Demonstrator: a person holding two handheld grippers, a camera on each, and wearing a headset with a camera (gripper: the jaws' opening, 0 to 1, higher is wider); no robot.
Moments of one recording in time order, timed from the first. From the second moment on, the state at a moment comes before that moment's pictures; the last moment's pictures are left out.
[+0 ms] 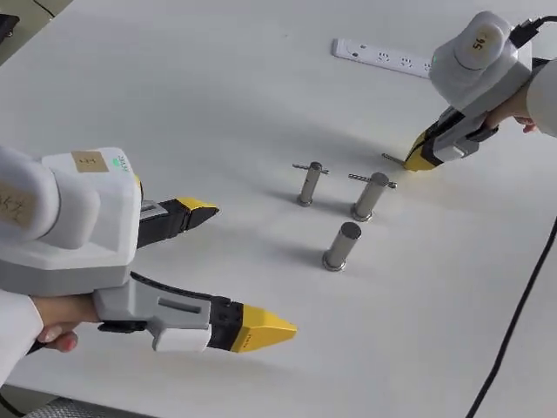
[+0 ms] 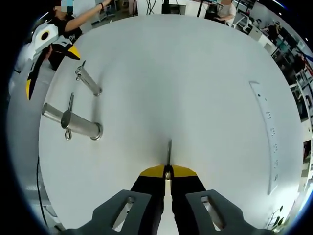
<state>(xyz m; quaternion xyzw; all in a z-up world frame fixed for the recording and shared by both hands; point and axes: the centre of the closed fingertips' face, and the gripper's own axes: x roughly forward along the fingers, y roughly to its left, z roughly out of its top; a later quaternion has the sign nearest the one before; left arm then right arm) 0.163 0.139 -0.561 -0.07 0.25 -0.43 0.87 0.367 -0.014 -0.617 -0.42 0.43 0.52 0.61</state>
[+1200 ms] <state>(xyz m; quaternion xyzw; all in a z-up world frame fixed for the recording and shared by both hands) 0.168 0.138 -0.545 -0.06 0.24 -0.42 0.87 0.352 0.001 -0.562 -0.43 0.32 0.53 0.66</state>
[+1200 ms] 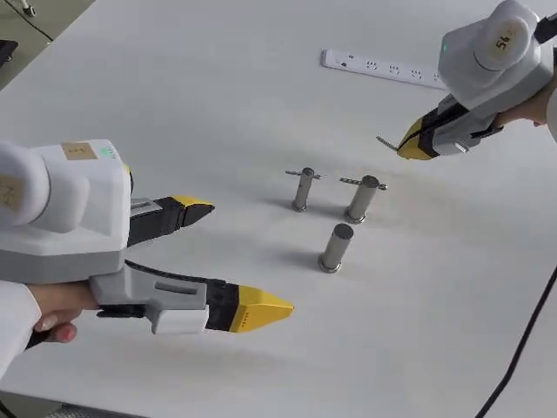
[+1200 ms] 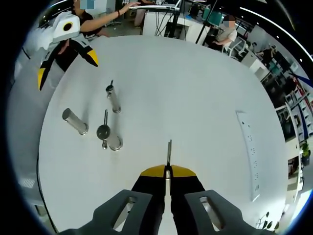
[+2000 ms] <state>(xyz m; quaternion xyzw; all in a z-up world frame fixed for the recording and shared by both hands) 0.183 0.100 -0.526 -0.11 0.26 -0.44 0.85 0.272 0.010 -0.514 -0.37 0.22 0.55 0.71</state>
